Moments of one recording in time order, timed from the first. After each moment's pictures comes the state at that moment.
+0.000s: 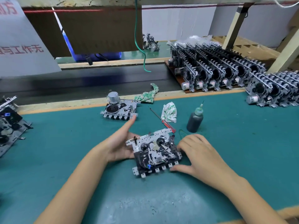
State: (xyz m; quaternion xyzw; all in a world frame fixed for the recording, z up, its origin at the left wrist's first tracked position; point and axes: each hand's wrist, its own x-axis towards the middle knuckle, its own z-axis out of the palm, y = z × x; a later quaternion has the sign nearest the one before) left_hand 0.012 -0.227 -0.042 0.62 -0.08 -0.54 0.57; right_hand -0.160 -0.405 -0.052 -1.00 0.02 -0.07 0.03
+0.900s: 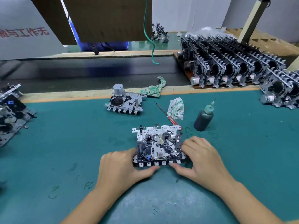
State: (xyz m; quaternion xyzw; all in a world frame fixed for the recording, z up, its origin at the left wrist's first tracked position) left_hand -0.053 -0.198 -0.078 0.92 -0.33 0.10 0.19; right_hand -0.152 -0.404 -0.082 -0.97 -0.01 -0.24 0.06
